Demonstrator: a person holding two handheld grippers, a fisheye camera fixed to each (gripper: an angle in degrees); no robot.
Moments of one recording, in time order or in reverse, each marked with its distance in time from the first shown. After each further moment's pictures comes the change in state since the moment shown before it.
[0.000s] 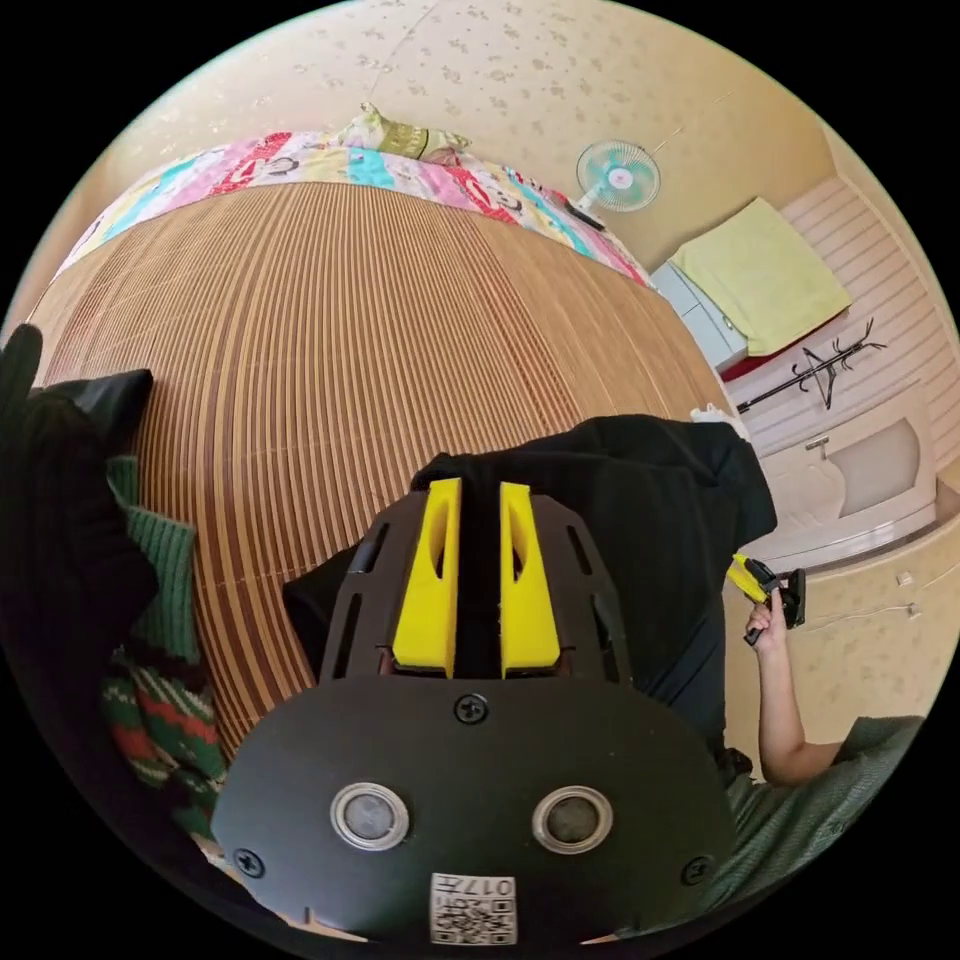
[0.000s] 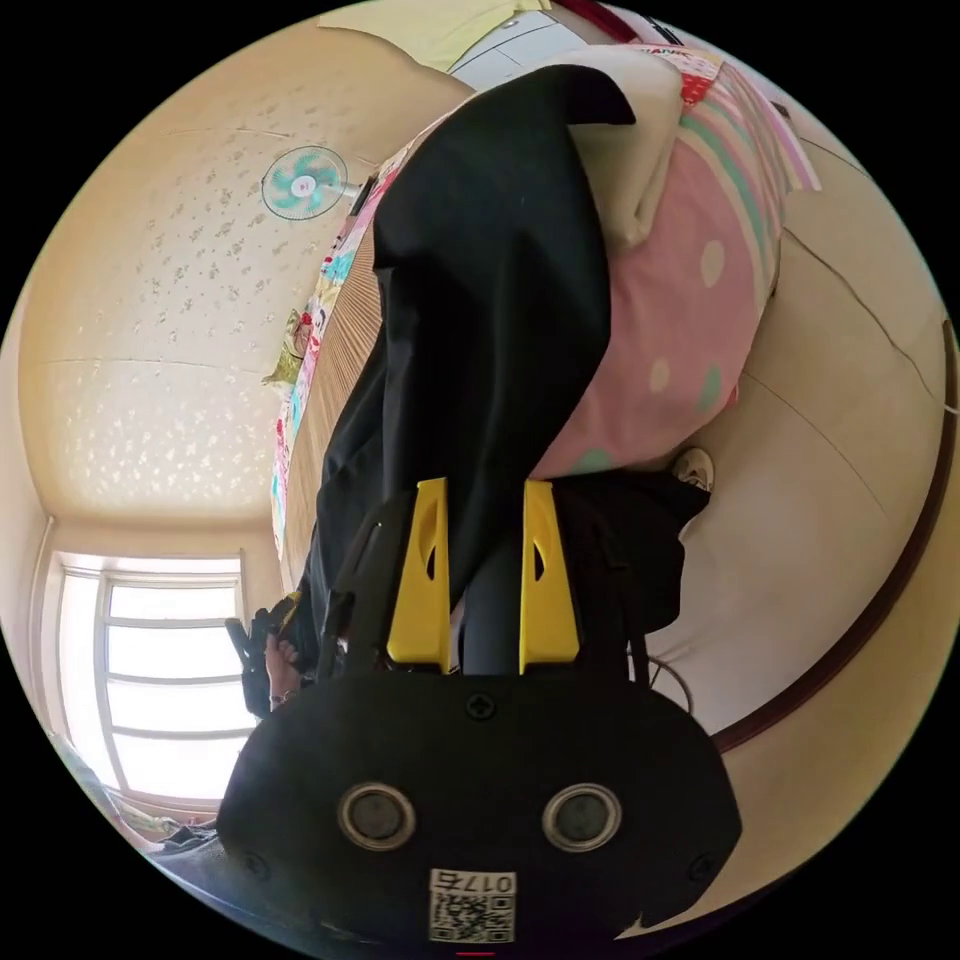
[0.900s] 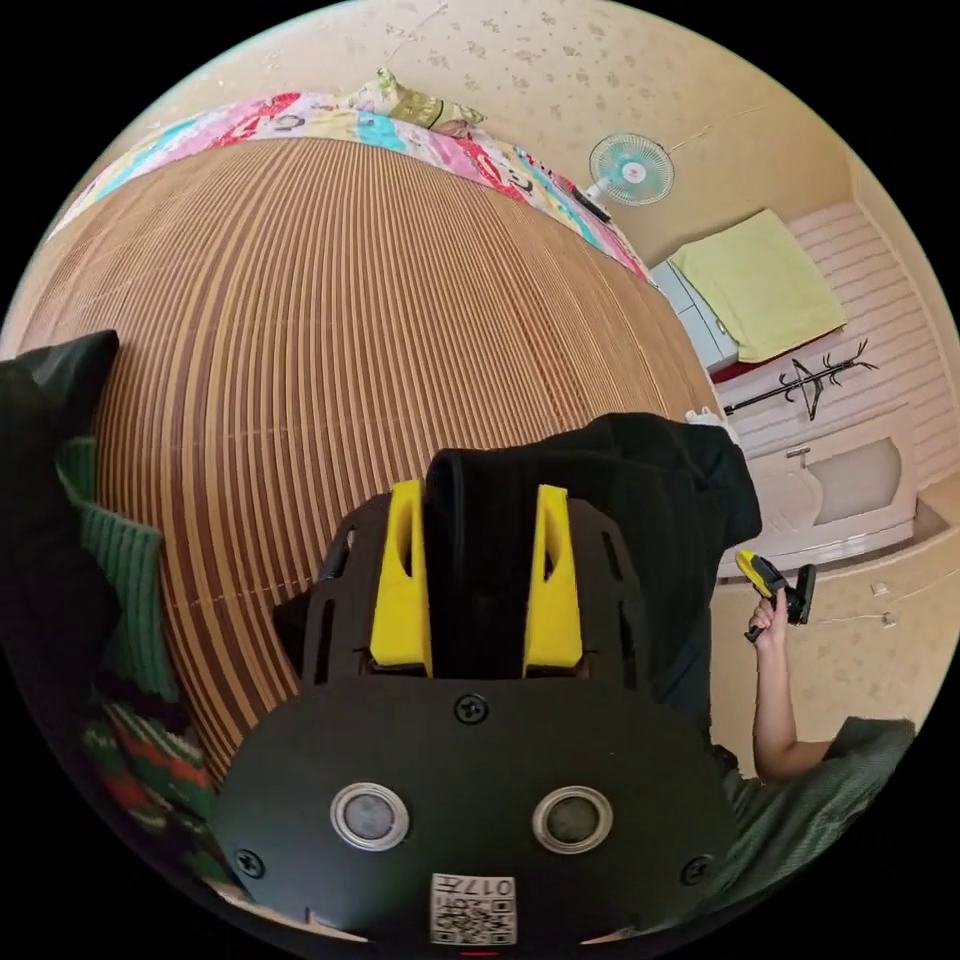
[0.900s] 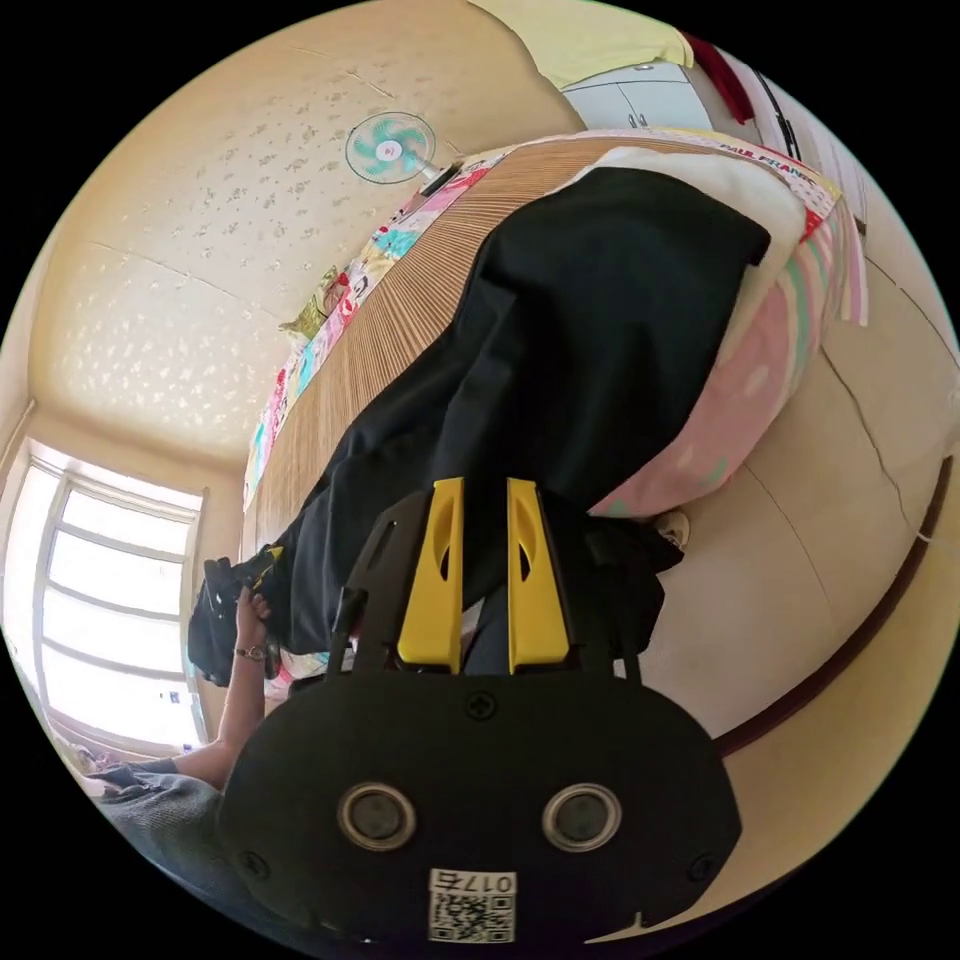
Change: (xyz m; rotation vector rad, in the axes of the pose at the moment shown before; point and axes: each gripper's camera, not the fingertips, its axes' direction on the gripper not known) left arm -0.066 0.057 0.014 0.015 0.104 -0.009; right arm -0.019 0.026 -0.051 0.022 0.111 -0.251
